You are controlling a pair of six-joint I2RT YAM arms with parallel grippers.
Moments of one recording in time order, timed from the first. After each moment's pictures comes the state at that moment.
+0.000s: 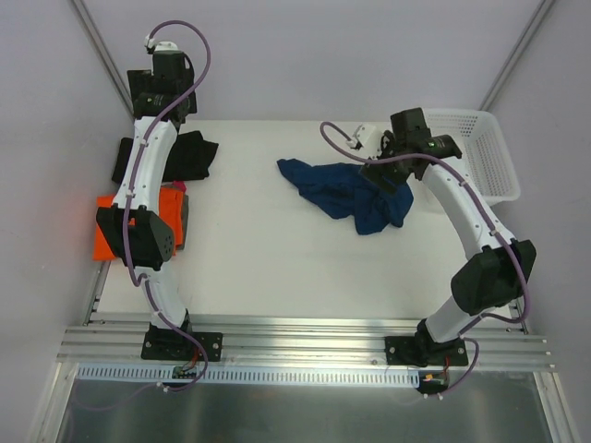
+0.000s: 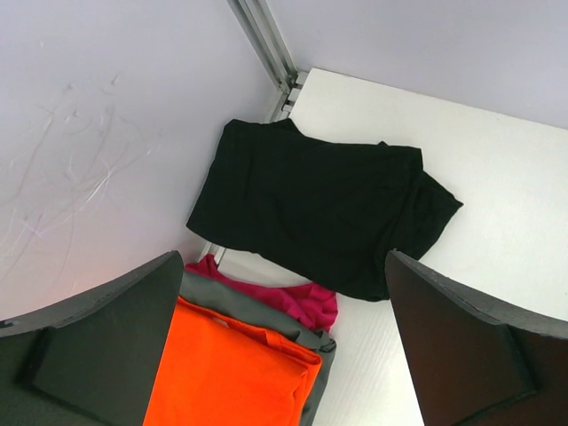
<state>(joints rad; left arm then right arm) -0.08 1.91 2.12 -0.70 -0.58 0.01 0.30 1.61 1.64 -0.93 -0.03 -0.76</state>
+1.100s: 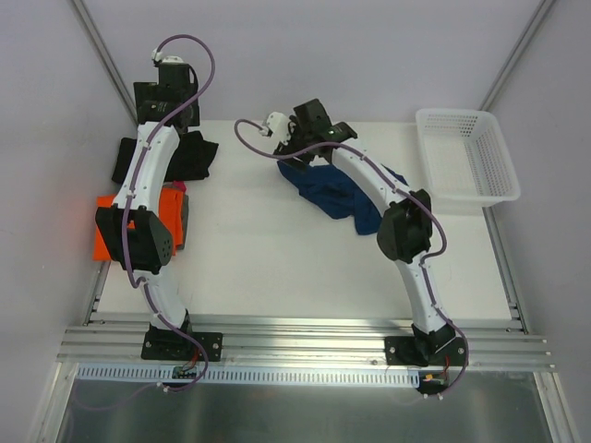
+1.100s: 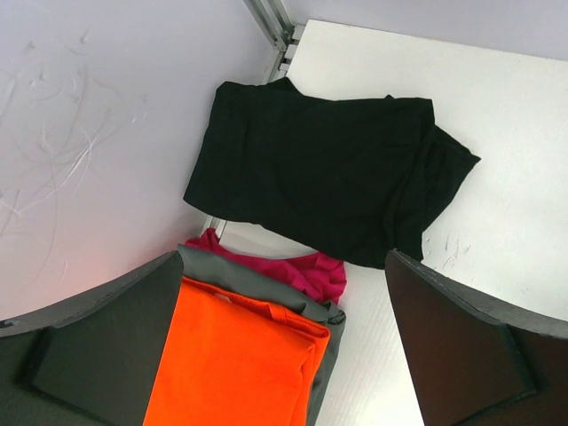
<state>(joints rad) -0.09 1.88 2.00 -0.71 -0.57 0.02 0.60 2.30 2.29 -0.75 -0.08 -0.68</state>
